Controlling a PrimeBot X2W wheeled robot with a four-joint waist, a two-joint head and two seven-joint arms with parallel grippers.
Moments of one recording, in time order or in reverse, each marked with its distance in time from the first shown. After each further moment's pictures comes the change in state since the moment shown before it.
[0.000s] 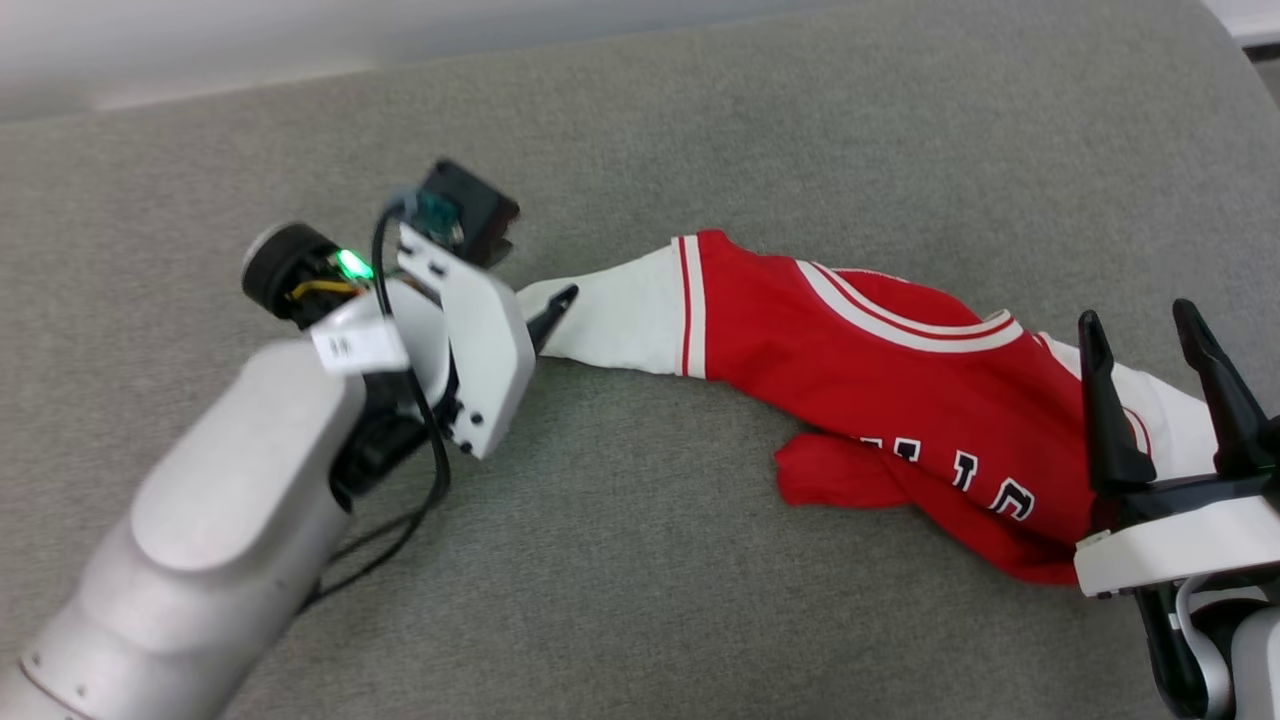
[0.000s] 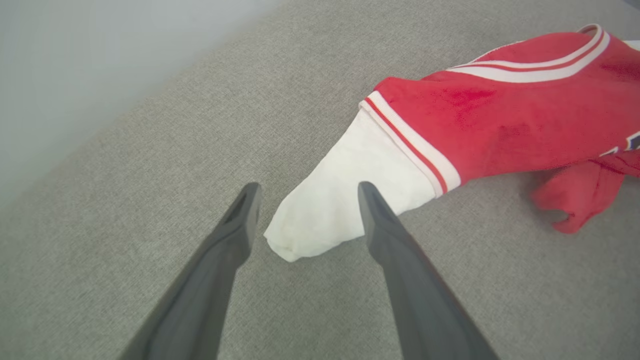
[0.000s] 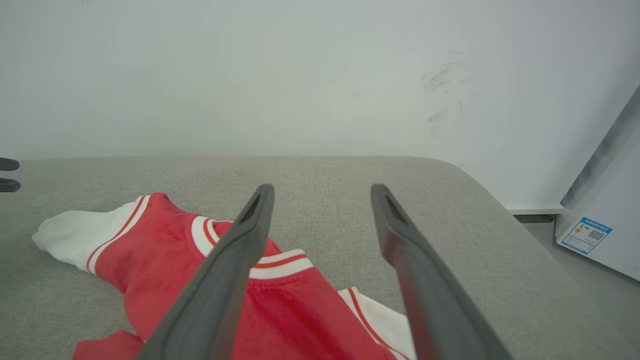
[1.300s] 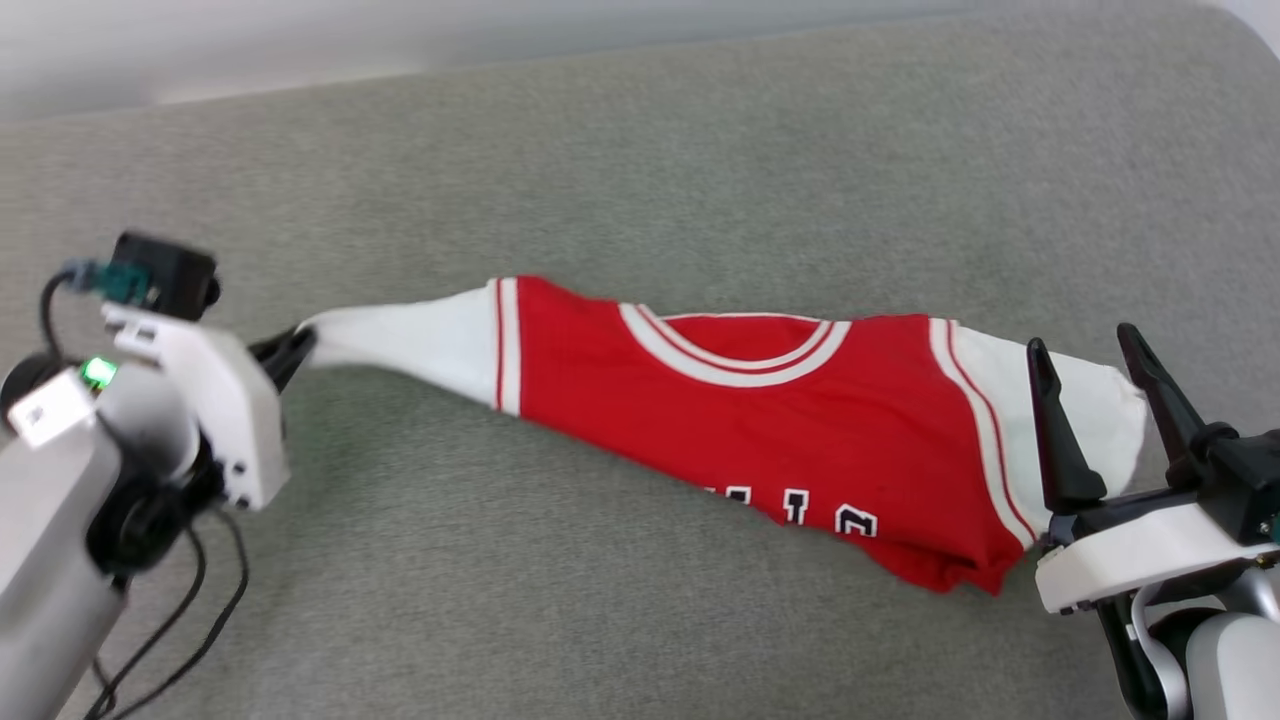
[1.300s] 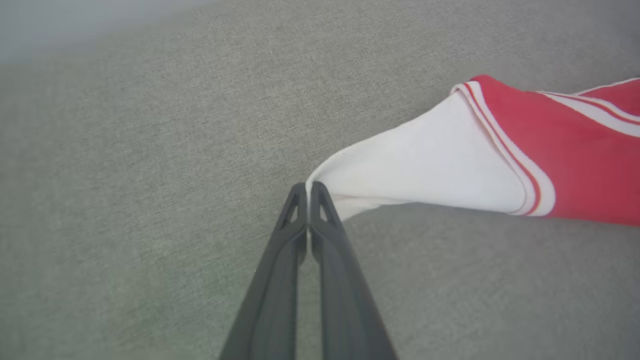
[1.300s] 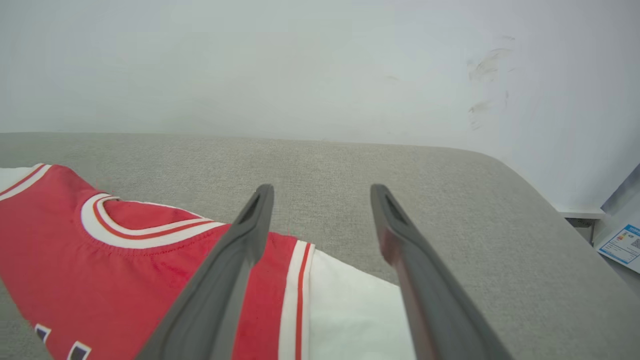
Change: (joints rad) left arm 0.043 0.332 -0.080 0.119 -0.416 0.106 -0.167; right arm -0.004 0.024 0.042 0.058 -0.053 0.000 -0.001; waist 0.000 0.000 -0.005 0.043
